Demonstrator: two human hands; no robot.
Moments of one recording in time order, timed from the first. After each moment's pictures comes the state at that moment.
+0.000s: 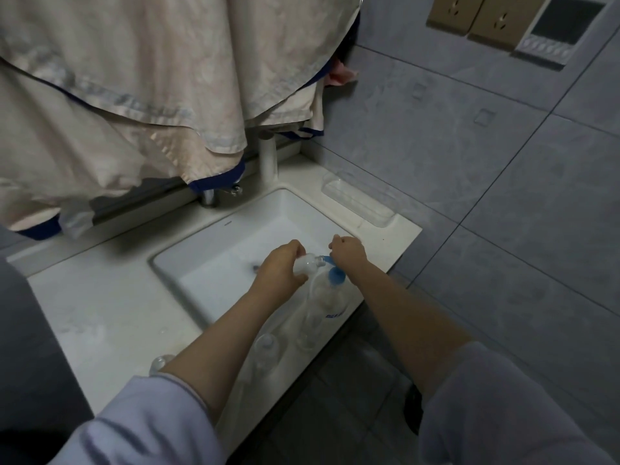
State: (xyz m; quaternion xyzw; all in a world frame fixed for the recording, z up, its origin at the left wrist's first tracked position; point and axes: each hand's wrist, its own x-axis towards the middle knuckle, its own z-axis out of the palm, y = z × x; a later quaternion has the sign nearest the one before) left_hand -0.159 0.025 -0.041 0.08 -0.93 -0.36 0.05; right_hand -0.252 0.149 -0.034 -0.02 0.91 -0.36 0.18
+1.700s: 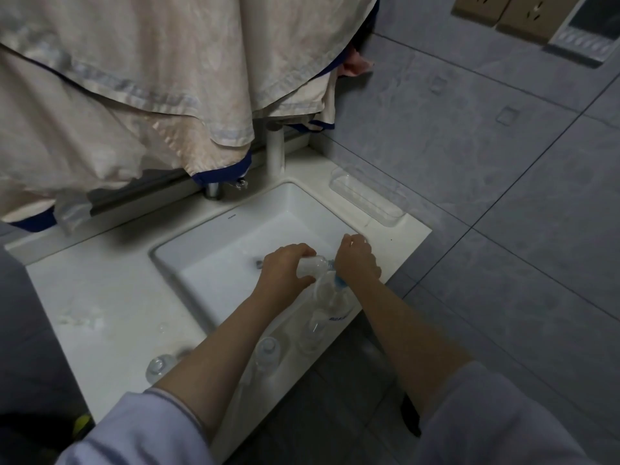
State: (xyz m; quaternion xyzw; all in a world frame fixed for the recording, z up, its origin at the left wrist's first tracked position) left_hand -0.157 0.029 -0.025 0.08 -0.95 -0.29 0.03; right_hand -0.246 0.144 -0.048 0.04 0.95 -0.31 0.10
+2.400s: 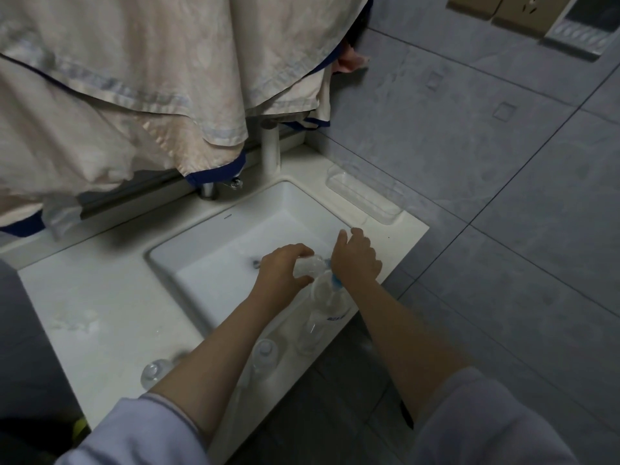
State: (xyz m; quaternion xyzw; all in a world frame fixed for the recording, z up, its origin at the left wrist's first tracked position) left_hand -0.159 0.034 -0.018 0.09 -0.95 -0.30 0.00; right_hand -0.247 0.145 -0.053 0.03 0.96 -0.28 0.05
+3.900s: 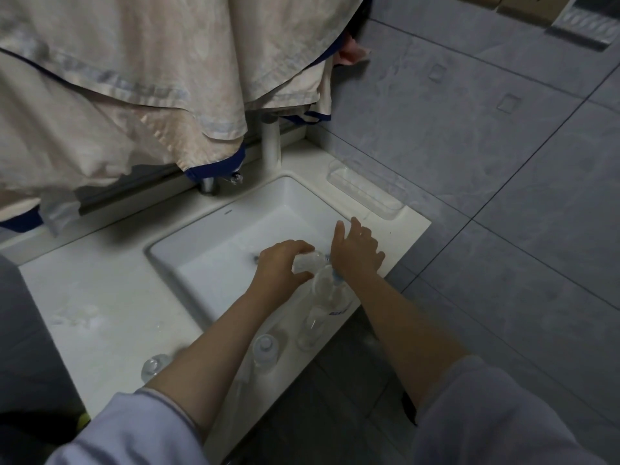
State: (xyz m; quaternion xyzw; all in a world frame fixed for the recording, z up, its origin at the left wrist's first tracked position) left_hand -0.149 0.034 -0.005 0.08 -0.95 -0.30 0.00; right_hand -0.245 0.143 -0.048 0.00 0.97 -0.23 0.04
